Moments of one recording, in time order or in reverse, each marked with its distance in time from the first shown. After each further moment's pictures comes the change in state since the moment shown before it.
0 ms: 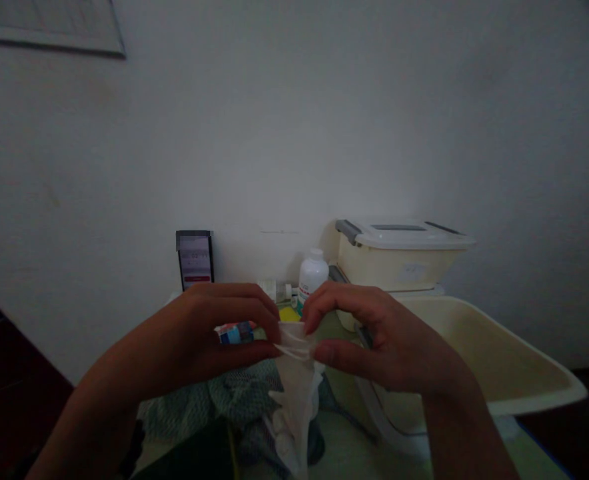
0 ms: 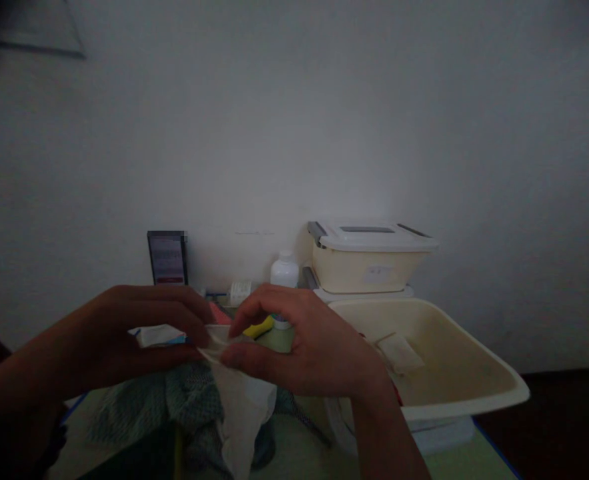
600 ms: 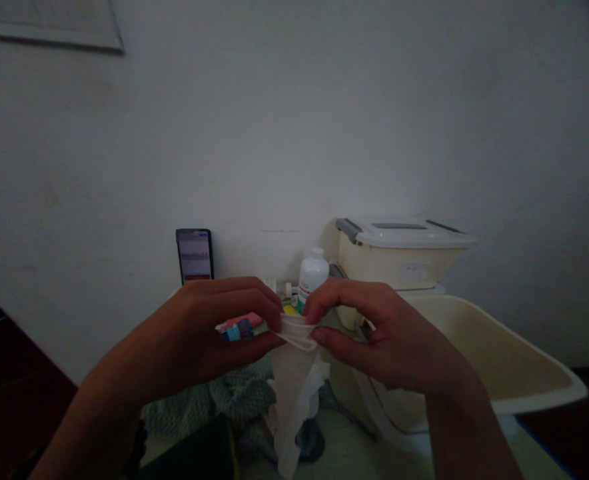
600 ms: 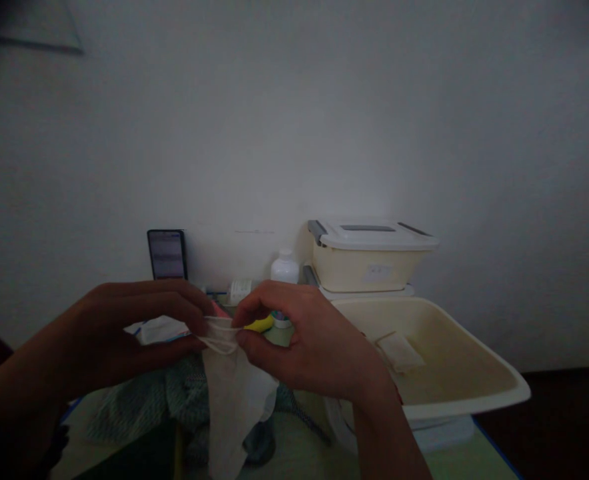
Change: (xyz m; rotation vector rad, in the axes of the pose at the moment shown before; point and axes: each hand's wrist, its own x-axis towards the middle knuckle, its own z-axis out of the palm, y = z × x) left_hand 0.004 0.002 0.005 0.084 0.106 0.022; right_hand 0.000 -0.002 0.003 -0.134 0.093 -0.015
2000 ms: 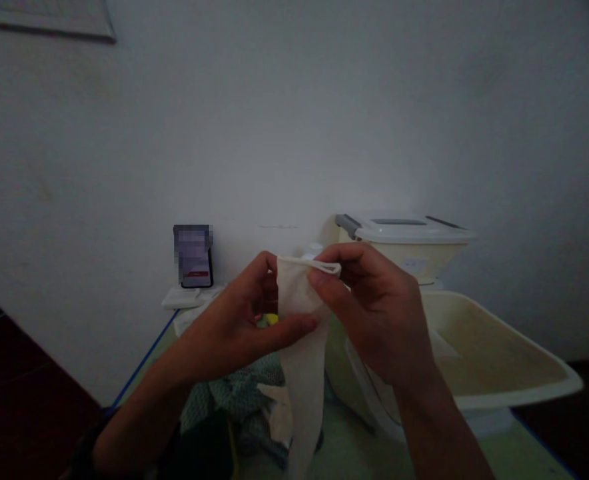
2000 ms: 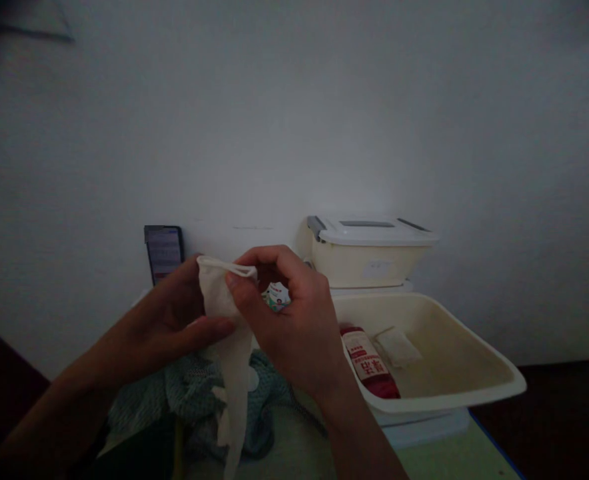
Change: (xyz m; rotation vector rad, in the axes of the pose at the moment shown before) left_hand 0.016 0.004 0.037 -0.811 0.151 -0.318; right_hand 0.011 -0.004 0.029 0.309 0.577 0.093
